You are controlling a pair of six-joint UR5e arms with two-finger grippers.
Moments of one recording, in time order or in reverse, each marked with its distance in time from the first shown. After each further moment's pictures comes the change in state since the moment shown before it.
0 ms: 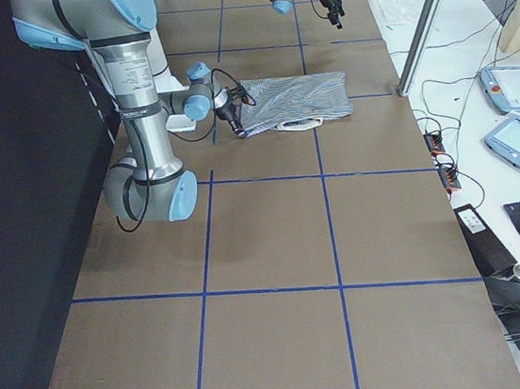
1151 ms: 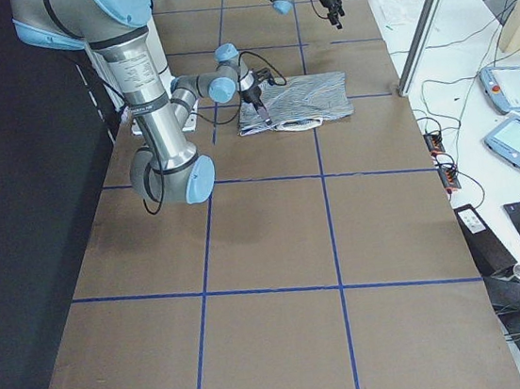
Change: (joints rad) left arm 0.002 0.000 0.000 0.000 0.000 0.000; right arm 0.177 0.197 -0.147 -0.017 0.146 -0.240
